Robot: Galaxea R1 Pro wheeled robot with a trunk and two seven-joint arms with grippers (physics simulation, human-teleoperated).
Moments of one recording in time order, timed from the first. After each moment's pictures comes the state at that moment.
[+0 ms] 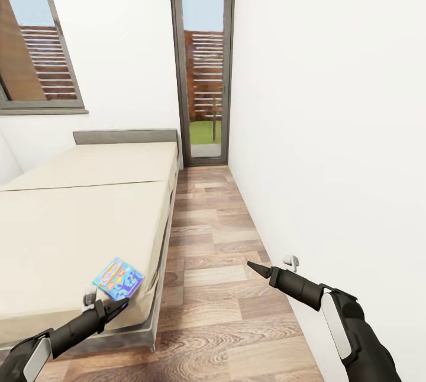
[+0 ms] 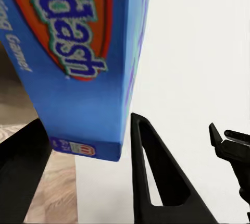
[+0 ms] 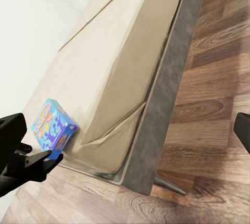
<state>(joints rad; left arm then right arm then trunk) -0.44 0.27 0.41 -0.53 0.33 0.65 -1.17 -0.37 -0.01 -0.21 -1.20 -0.29 0.69 0.85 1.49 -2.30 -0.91</state>
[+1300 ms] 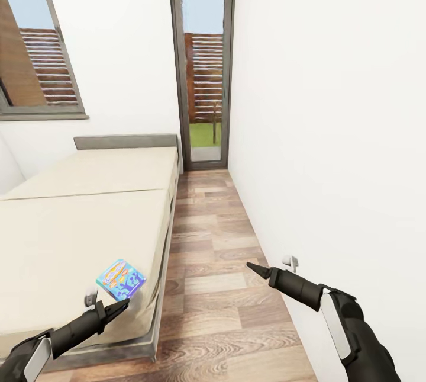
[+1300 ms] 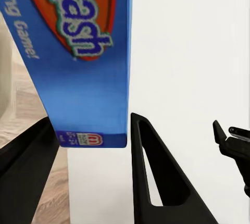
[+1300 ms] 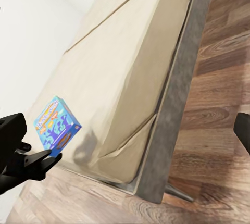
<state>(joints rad) -0.44 0.27 0.40 -0.53 0.32 0.65 -1.17 -0.37 -0.01 -0.21 -1.20 -0.28 0.69 0.85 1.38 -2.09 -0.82</state>
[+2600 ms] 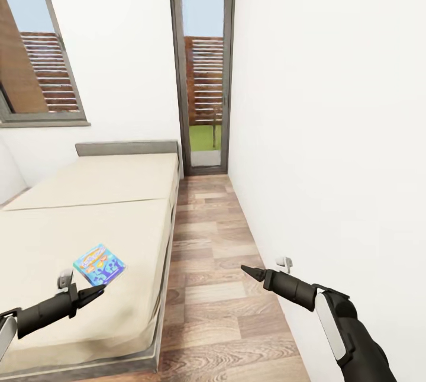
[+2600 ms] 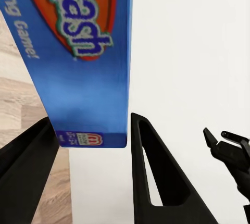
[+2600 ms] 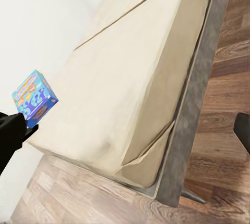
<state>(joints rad) -0.44 0.40 0.40 -0.72 0.32 0.87 -1.18 -0.37 -0.01 -0.16 -1.19 -0.28 0.68 0.84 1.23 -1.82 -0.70</state>
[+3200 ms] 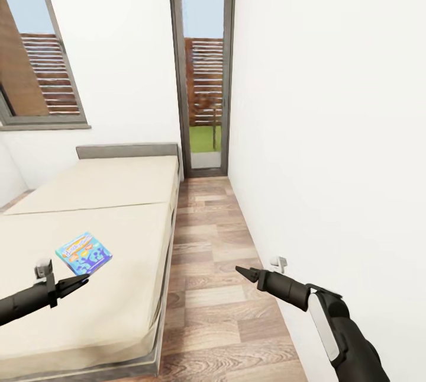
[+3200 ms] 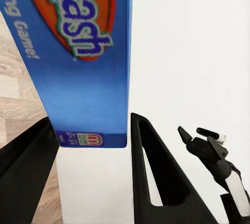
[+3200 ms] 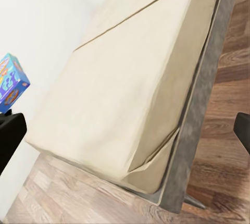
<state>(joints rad) -0.45 0.50 0.40 -0.76 0.32 0.93 -1.31 -0.37 0.00 -0.11 -1.19 -0.28 0.64 0.81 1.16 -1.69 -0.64</state>
